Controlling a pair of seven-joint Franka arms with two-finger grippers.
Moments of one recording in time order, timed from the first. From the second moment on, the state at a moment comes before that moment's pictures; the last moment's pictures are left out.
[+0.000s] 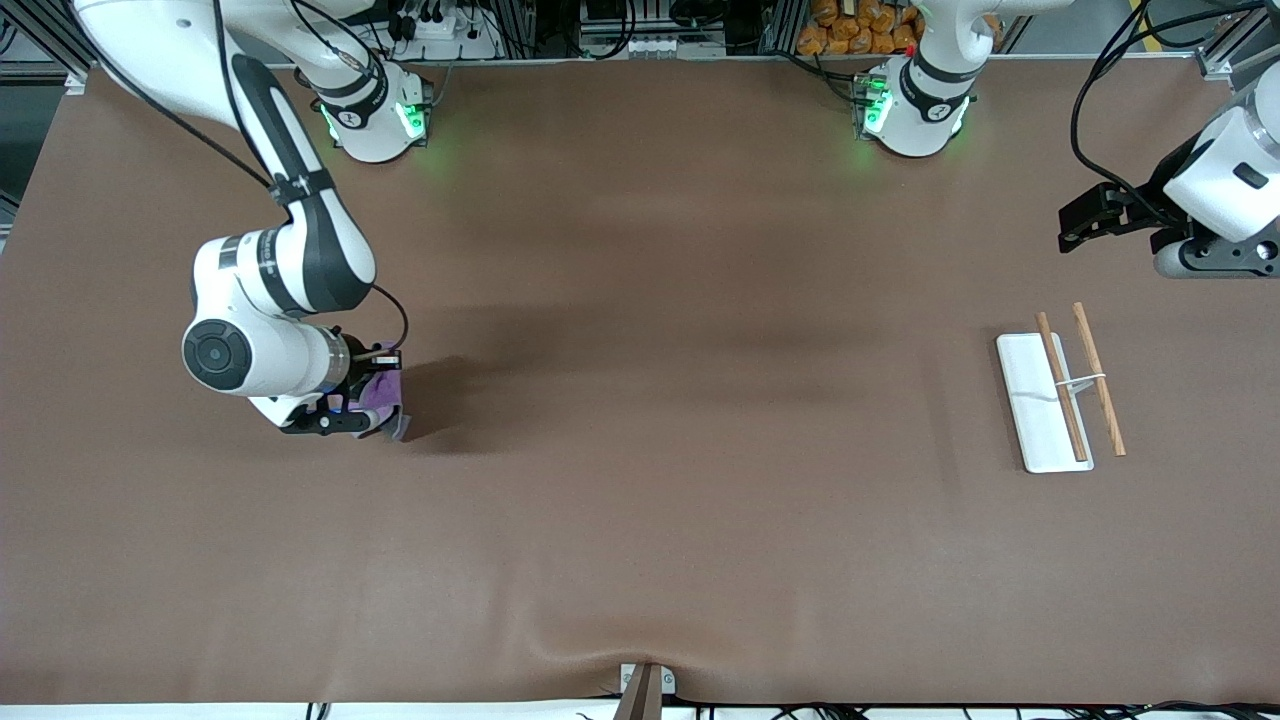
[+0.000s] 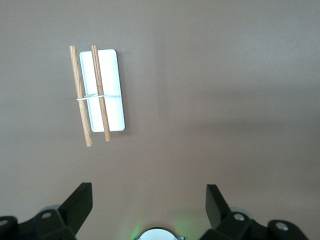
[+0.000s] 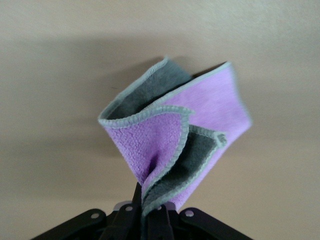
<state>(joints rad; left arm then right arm) -0.05 -0.01 -0.06 -1.57 0.02 1.47 -0.07 0.21 0.38 0.00 -1.81 0.13 1.91 0.16</state>
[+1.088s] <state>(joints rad) -0.08 0.00 -0.23 -1.56 -0.01 1.49 -0.35 0.48 0.38 0.01 -1.49 0.40 1.81 0.85</state>
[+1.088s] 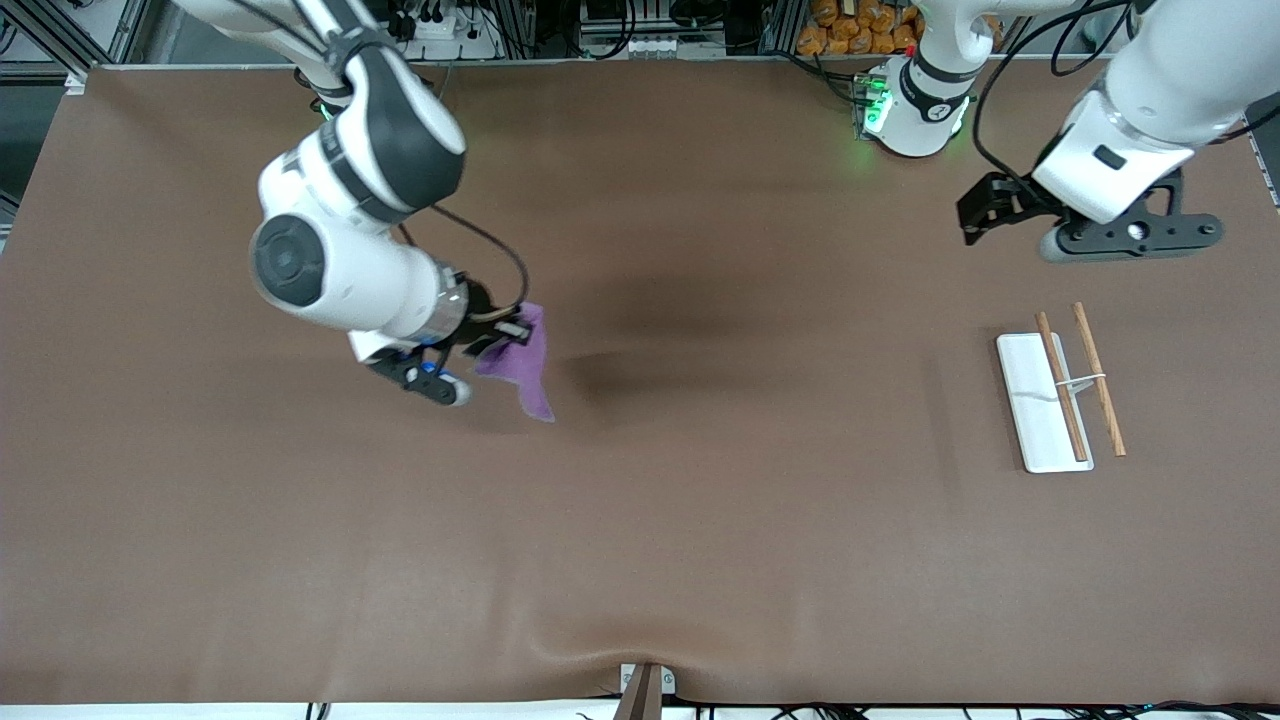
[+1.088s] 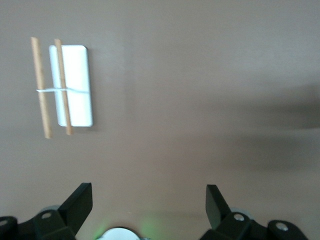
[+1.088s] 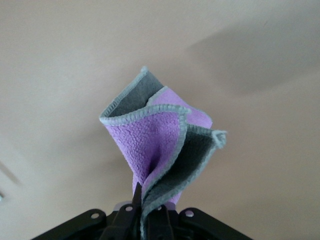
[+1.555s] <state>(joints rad) -0.08 0.02 -0.28 -1.57 -0.26 1.52 -0.54 0.56 0.38 0.01 -1.45 0.58 1.94 1.09</state>
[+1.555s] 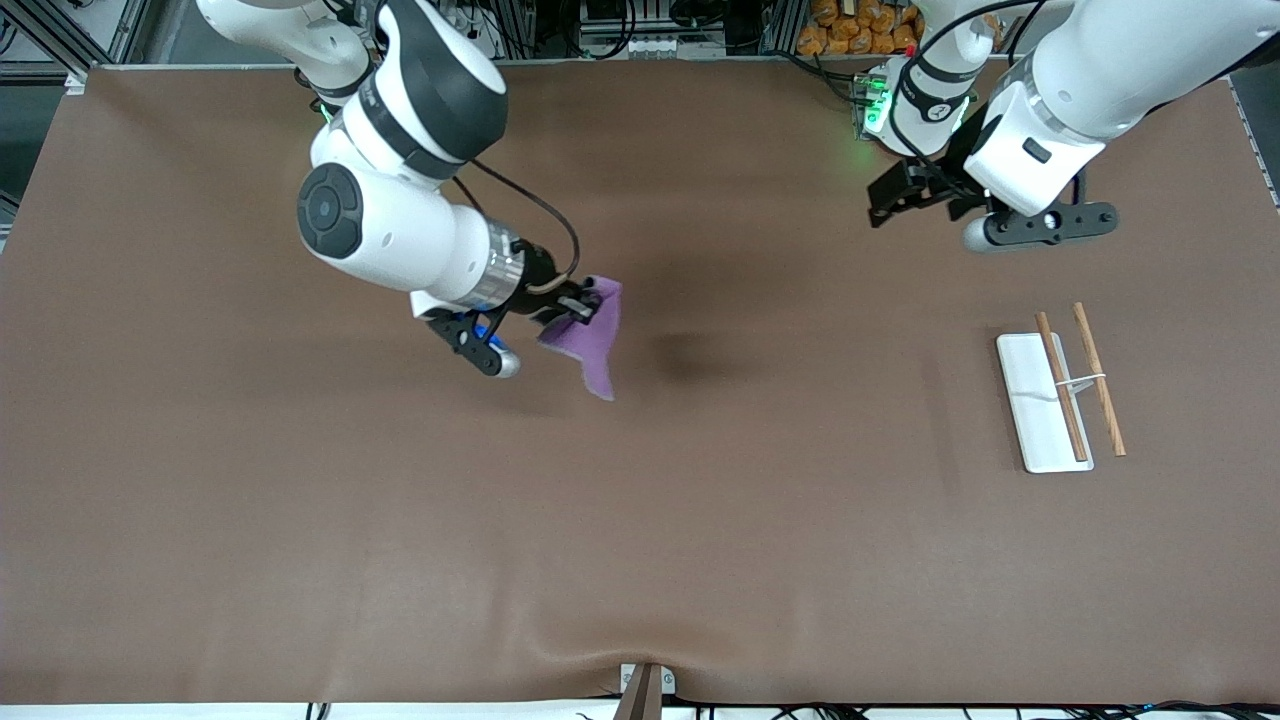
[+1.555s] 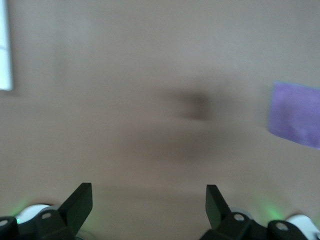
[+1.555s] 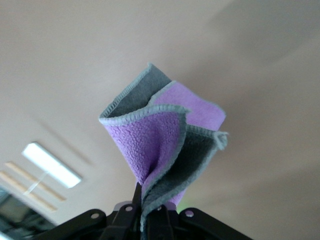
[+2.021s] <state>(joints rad) -0.11 0.10 -0.29 -1.57 -0.45 1.59 -0.77 0.66 0.38 0.01 -1.45 0.67 2.12 1.31</state>
